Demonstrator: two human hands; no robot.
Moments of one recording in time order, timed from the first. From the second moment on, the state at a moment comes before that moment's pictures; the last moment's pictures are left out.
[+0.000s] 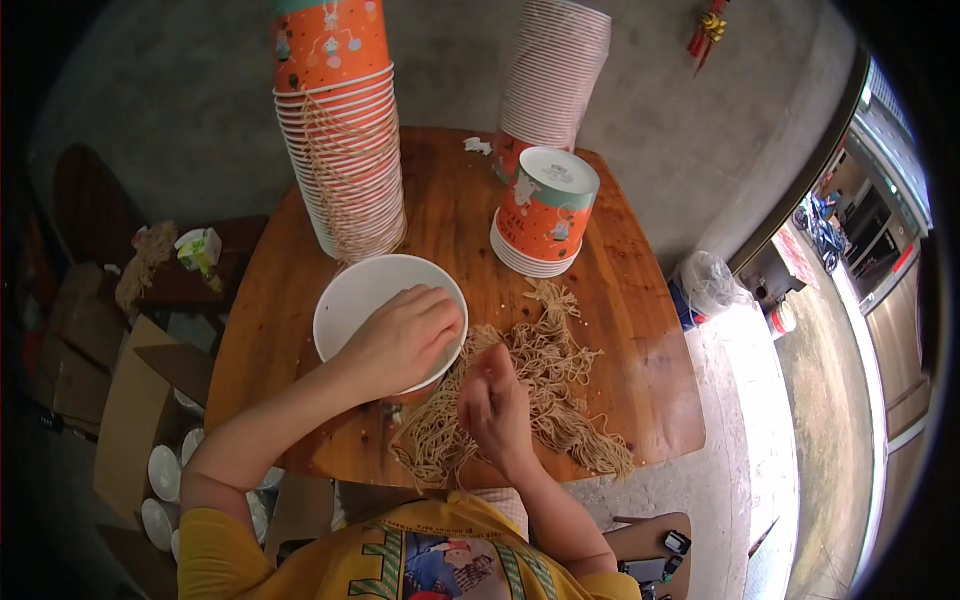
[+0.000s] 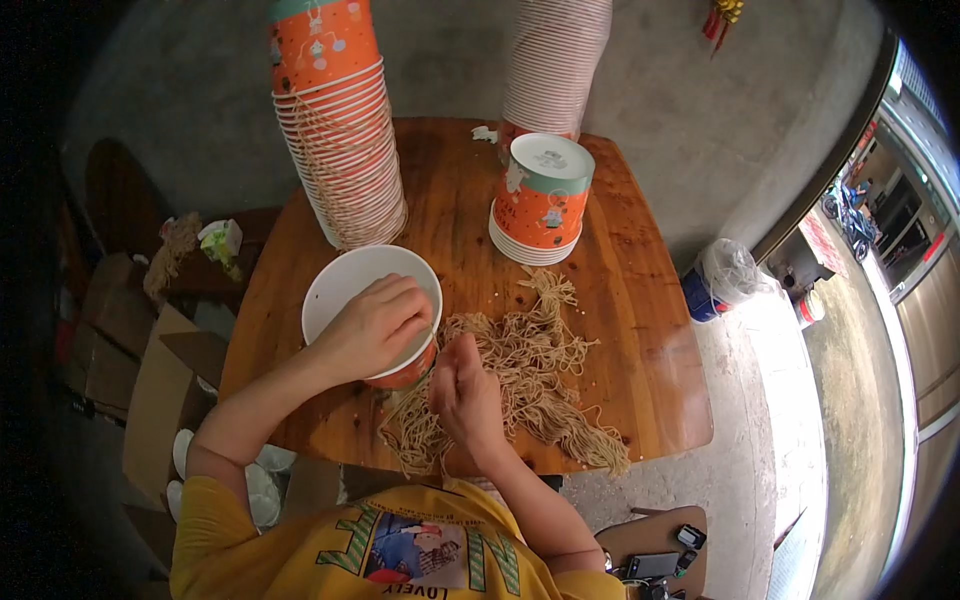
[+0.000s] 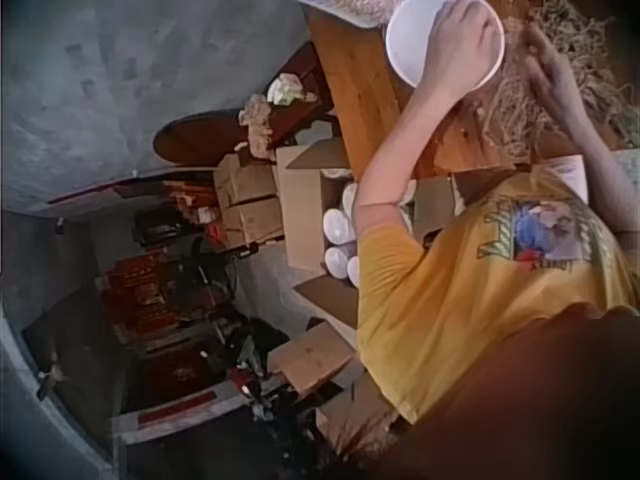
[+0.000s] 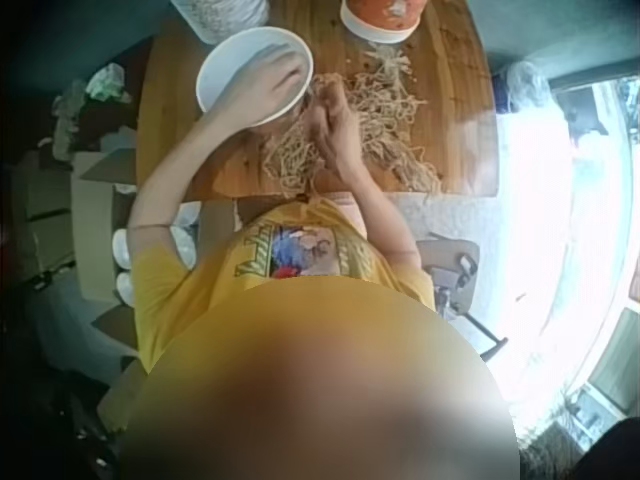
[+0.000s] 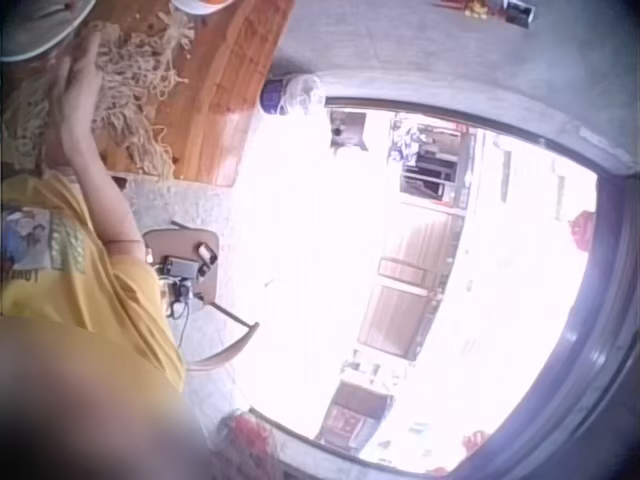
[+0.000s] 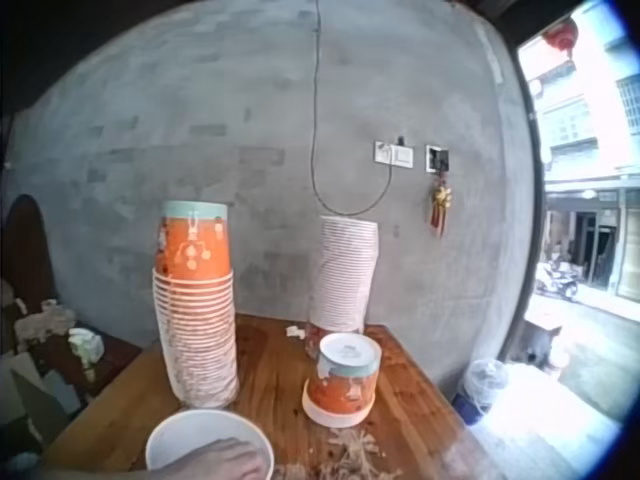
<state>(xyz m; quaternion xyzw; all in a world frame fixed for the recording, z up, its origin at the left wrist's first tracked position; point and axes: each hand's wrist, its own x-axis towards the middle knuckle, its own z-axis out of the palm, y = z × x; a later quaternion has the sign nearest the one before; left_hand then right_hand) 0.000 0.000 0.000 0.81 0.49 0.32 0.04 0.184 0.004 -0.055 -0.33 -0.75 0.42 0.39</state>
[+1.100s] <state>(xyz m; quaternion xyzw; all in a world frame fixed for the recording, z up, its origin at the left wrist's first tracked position) 0.017 -0.087 -0.042 0.26 0.47 0.56 0.63 0.175 -0.047 -0.058 -0.30 -0.78 0.44 0.34</state>
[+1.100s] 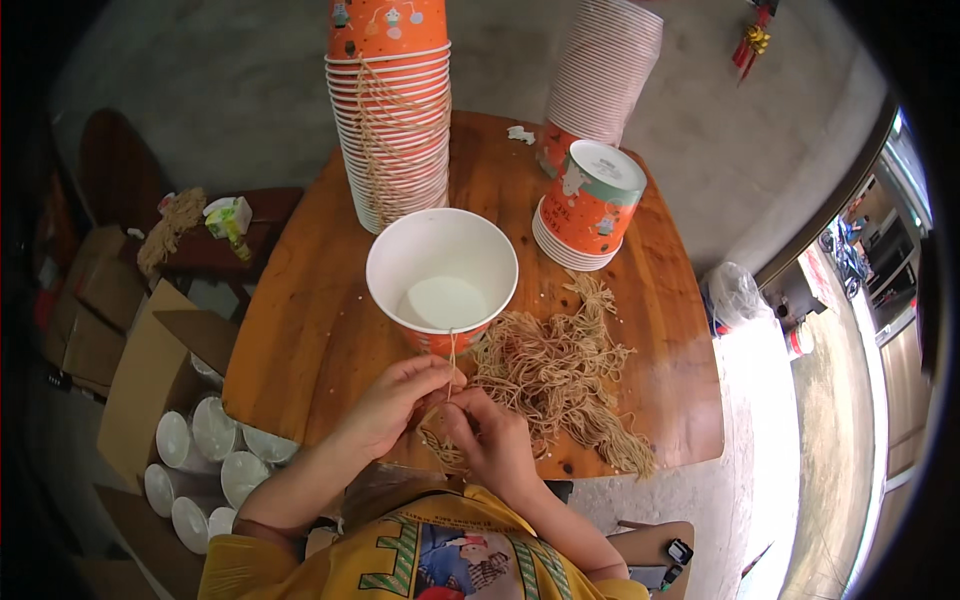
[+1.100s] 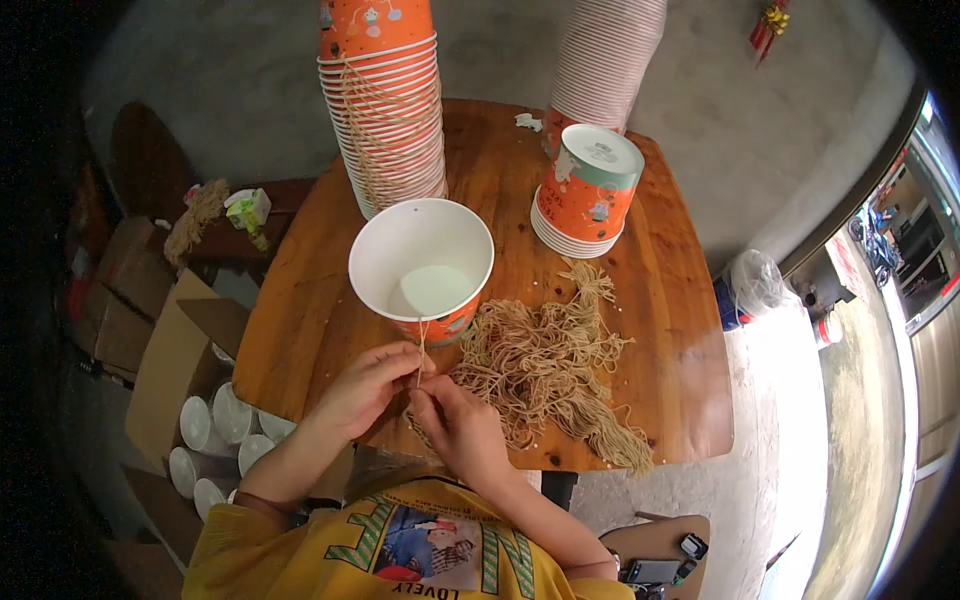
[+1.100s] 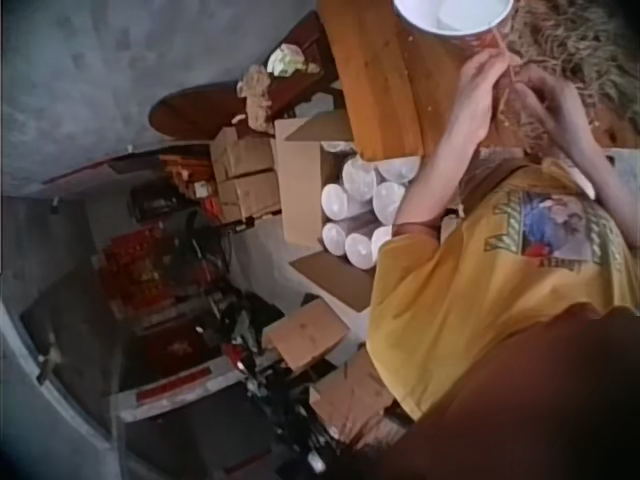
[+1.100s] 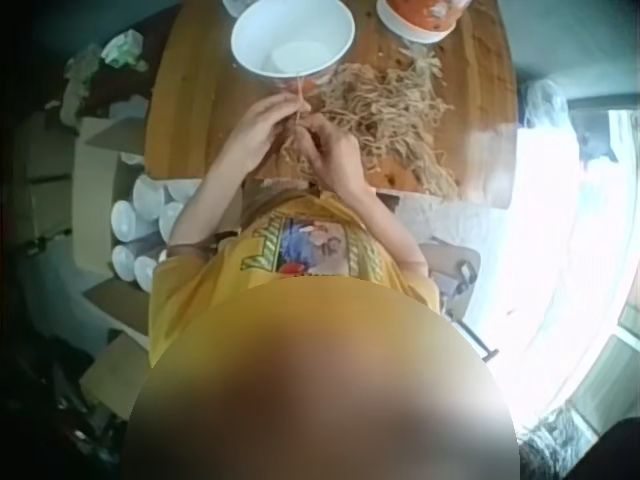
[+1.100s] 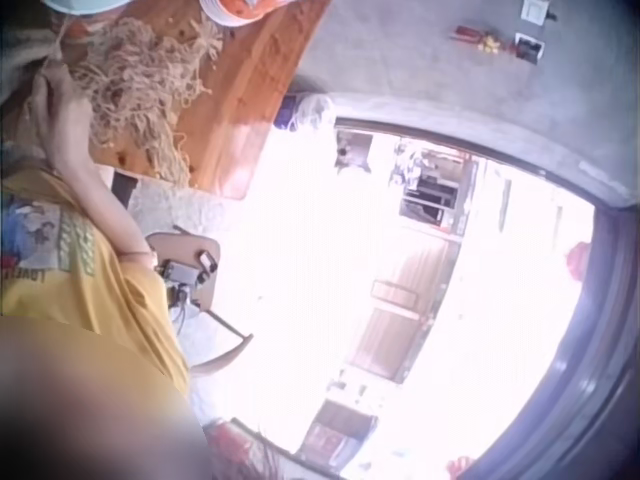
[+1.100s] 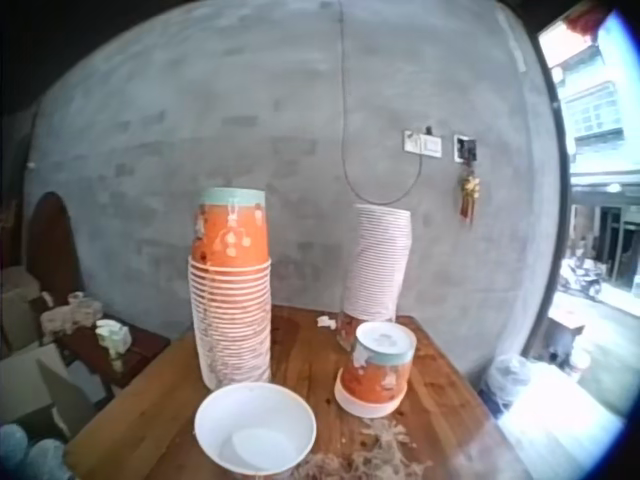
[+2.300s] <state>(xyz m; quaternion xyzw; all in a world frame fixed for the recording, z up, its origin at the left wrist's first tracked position) 0.059 -0.039 -0.041 0.66 0.59 0.46 -0.03 0.211 -0.042 0.020 -0.11 -0.80 0.46 0.36</state>
